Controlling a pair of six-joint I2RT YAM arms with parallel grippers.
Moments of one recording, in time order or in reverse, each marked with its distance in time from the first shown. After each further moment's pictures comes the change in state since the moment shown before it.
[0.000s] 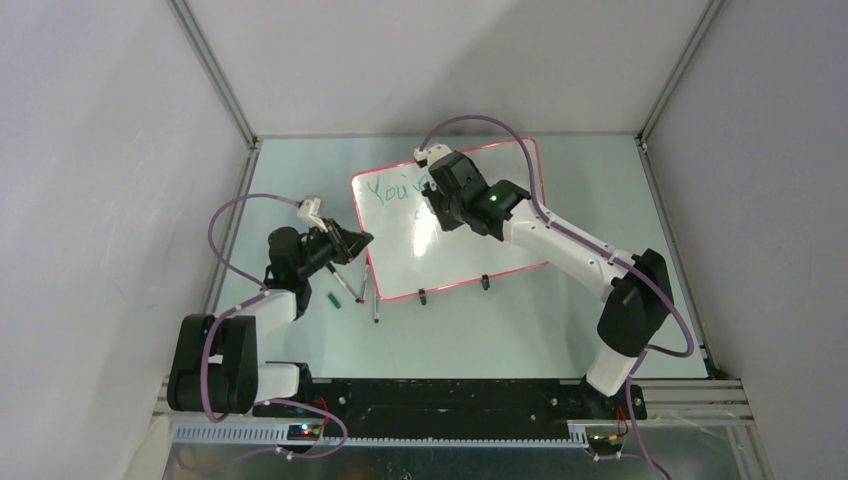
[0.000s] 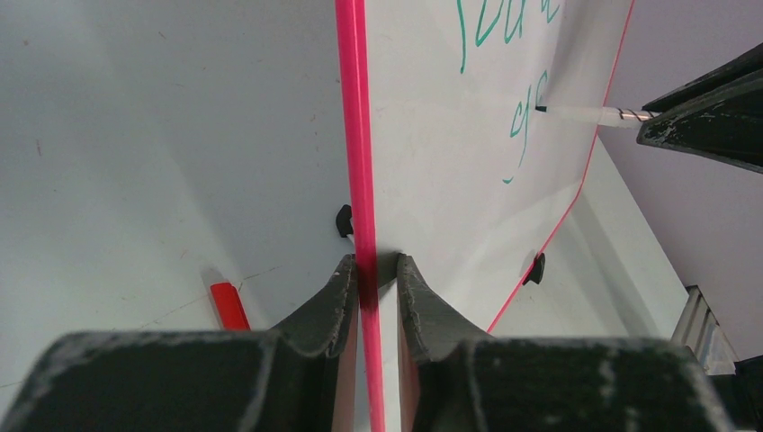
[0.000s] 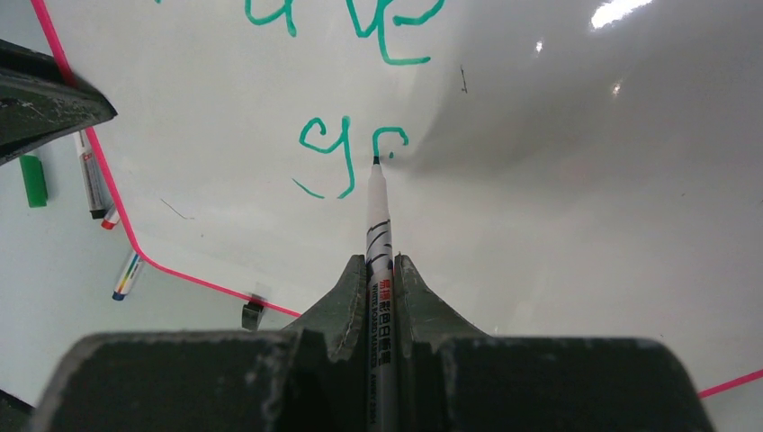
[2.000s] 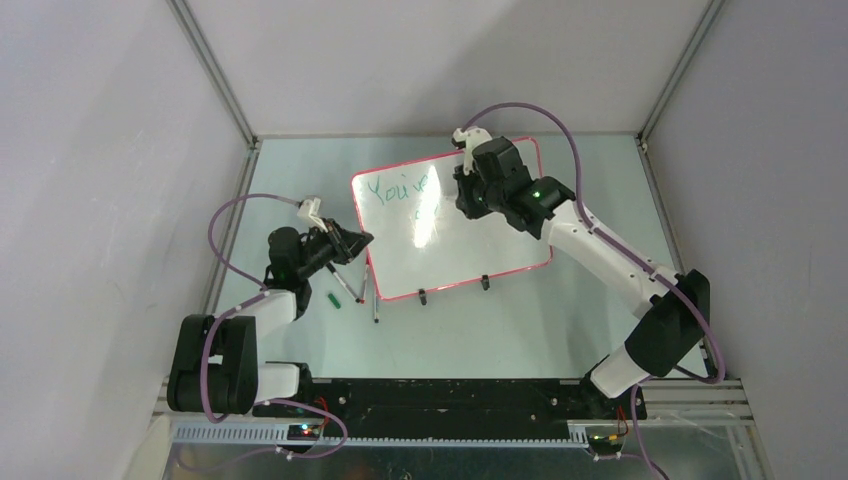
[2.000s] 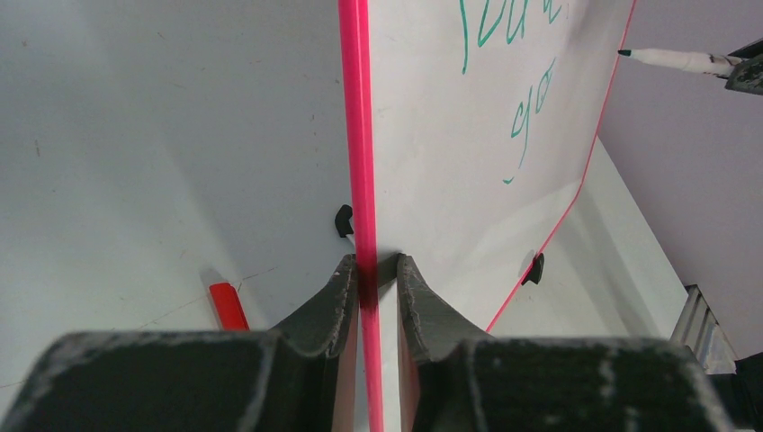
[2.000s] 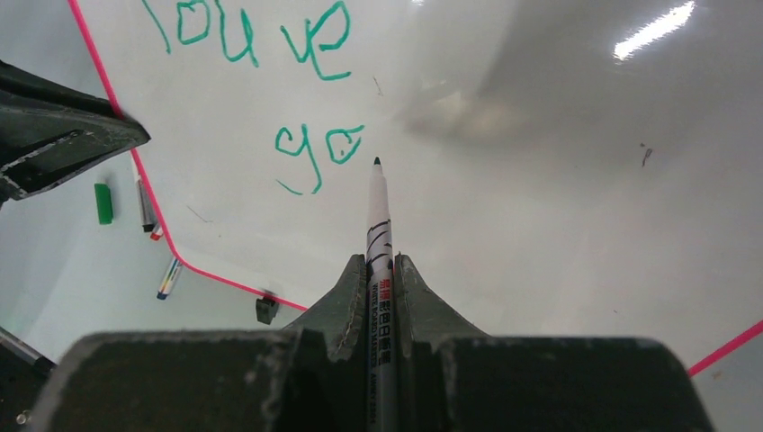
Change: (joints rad) left arm -0.001 -0.002 0.000 -0.001 0.000 0.000; right arm -0.118 -0.167 -0.098 0.049 -0.148 0.033
